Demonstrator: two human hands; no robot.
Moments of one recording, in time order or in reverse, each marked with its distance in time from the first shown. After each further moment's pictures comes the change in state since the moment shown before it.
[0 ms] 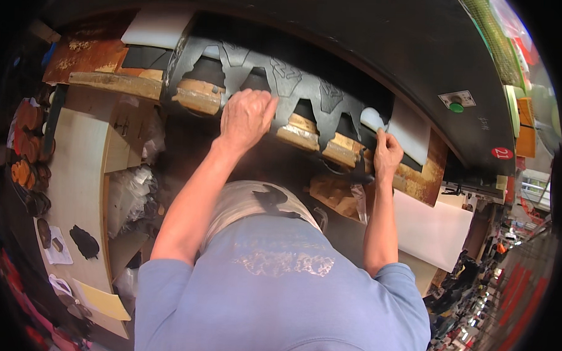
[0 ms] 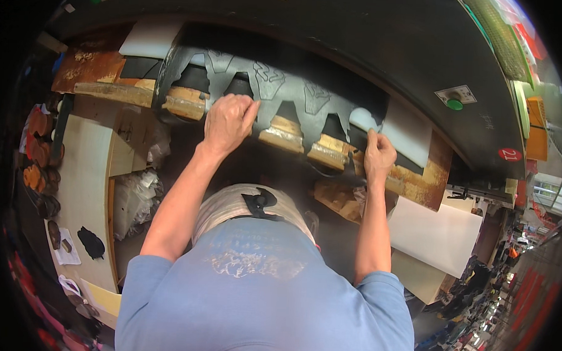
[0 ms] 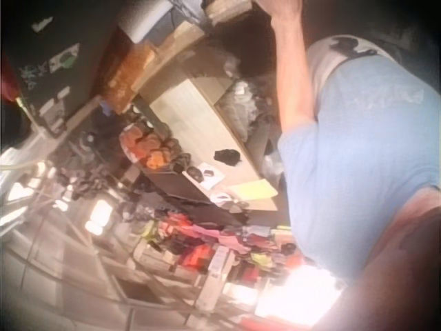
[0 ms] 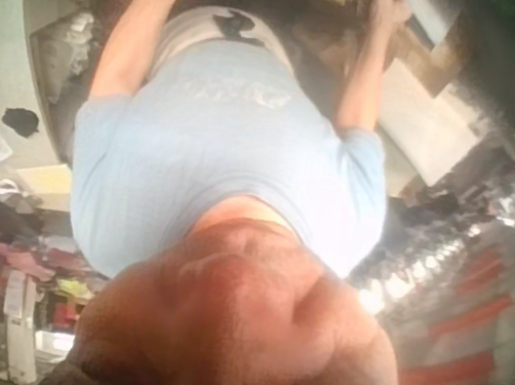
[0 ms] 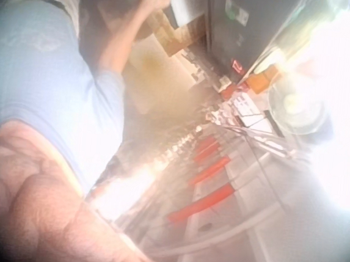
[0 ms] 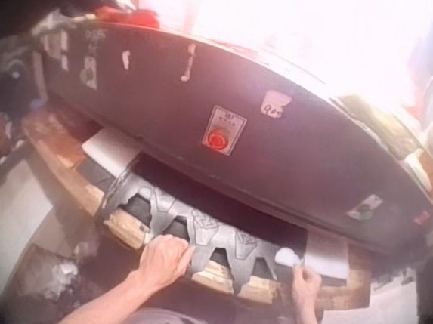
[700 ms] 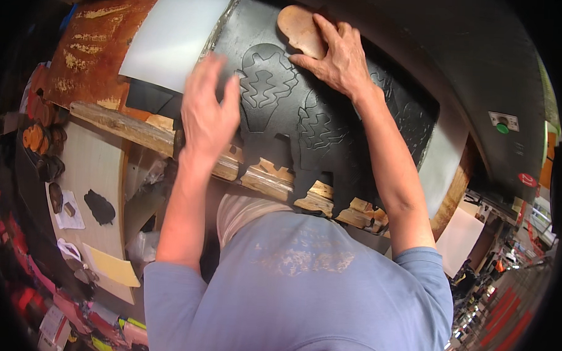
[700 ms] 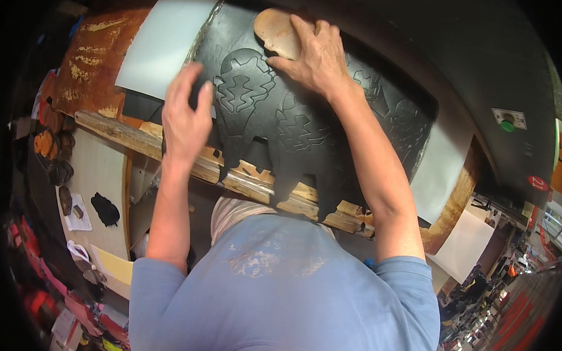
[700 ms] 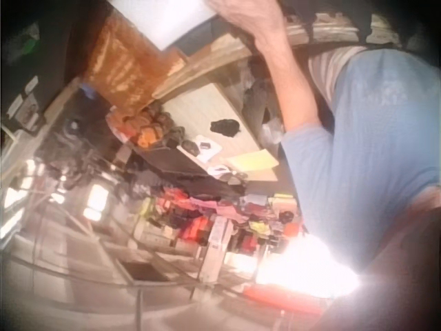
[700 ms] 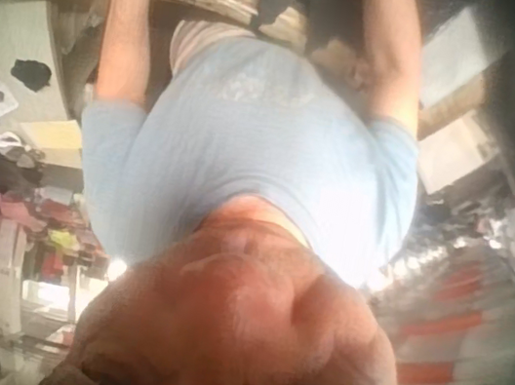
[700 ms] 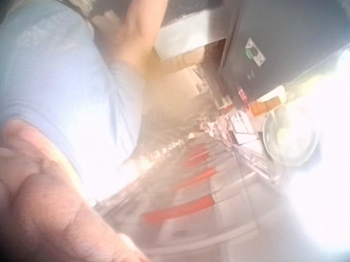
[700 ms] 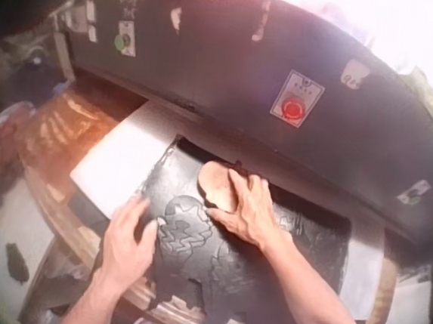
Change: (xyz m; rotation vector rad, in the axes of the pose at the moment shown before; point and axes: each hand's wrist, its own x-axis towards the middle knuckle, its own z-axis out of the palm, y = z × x) left_hand 0.108 -0.094 -0.050 0.142 0.096 -0.371; right_hand 0.173 -0.197 0.262 -0.258 -0.432 -0.809
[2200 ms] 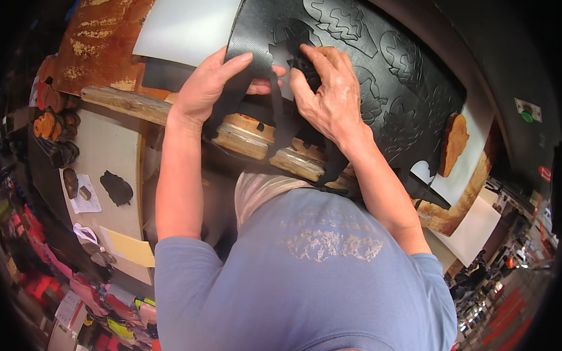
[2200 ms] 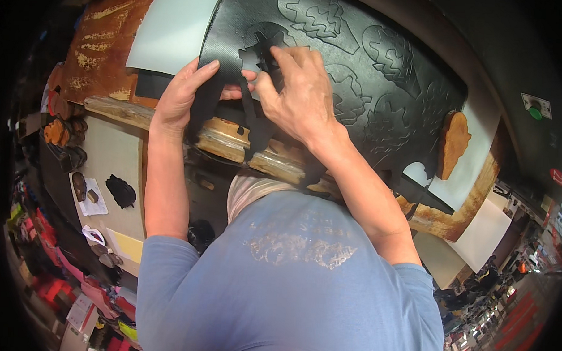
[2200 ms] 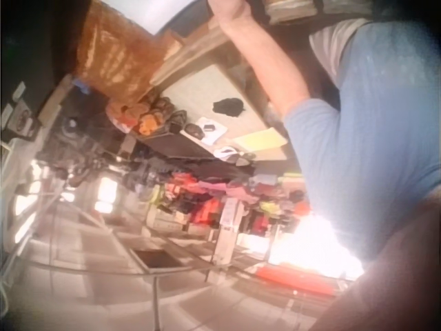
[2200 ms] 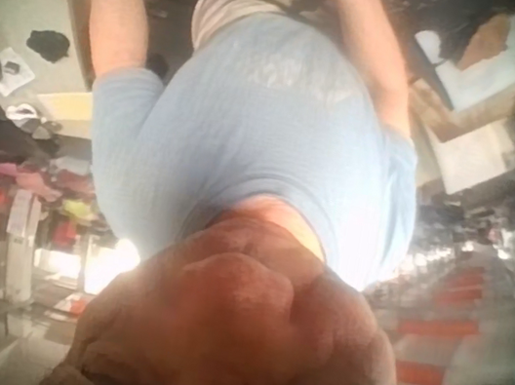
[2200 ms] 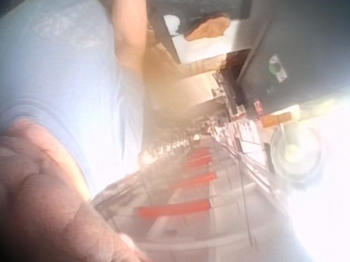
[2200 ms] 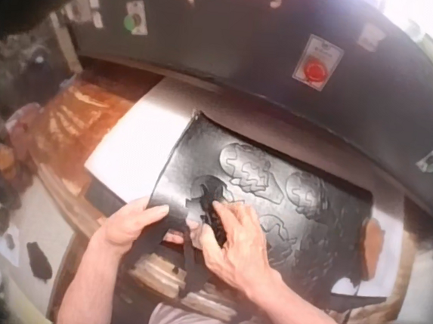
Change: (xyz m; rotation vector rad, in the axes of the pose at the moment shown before) left_hand 0.030 -0.044 -0.039 -1.170 -0.700 -0.726; right_hand -0.060 -0.120 0.010 0.357 0.174 0.111
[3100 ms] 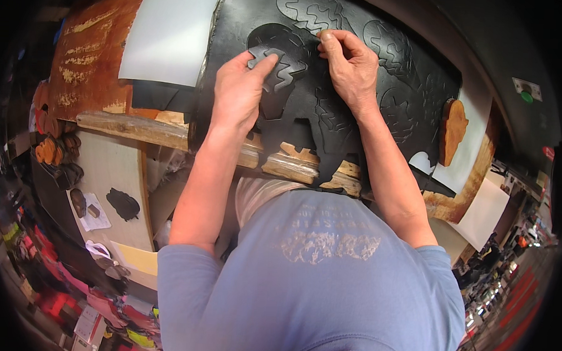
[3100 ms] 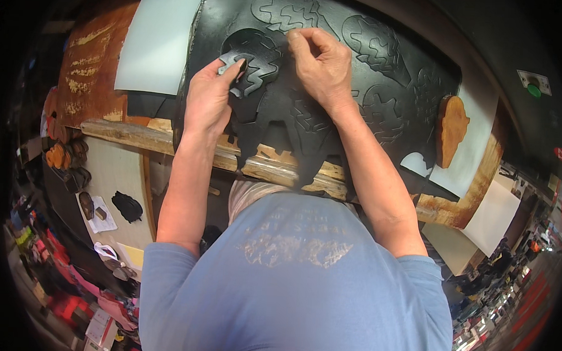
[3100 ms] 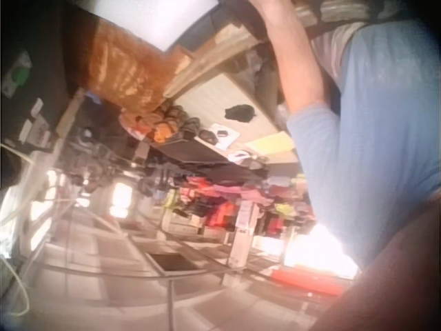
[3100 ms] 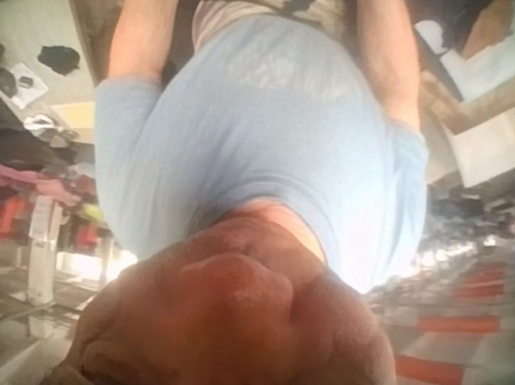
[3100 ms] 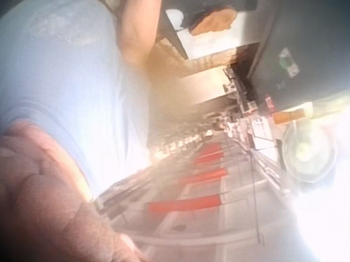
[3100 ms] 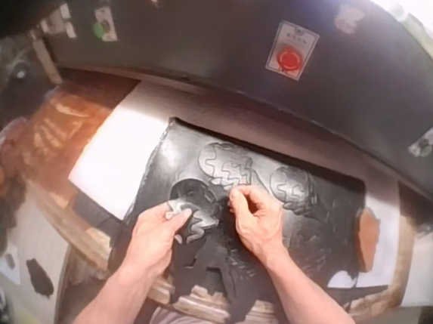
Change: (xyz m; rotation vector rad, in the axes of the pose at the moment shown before) left_hand 0.040 -0.033 0.070 -0.077 0.288 0.099; right_hand 0.020 0.076 -0.007 0.447 0.116 0.353
